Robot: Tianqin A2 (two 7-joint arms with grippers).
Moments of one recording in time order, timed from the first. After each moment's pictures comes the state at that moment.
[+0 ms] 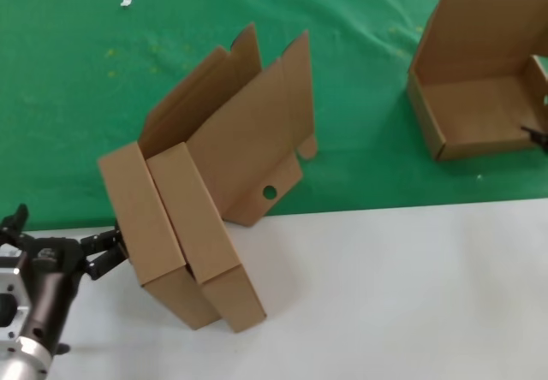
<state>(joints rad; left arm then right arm) 0.00 -0.30 1.60 -1.60 -1.80 0.00 0.00 1.36 0.61 -1.73 0.06 1.67 -0.92 -1.19</state>
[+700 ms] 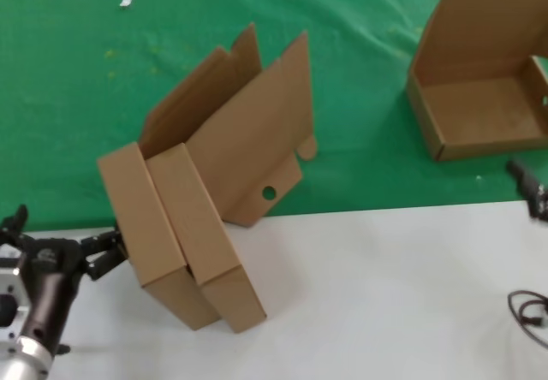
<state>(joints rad) 0.00 -0.30 1.60 -1.60 -1.80 0.00 0.00 0.50 0.45 -1.03 0.94 1.92 -1.17 -0.36</state>
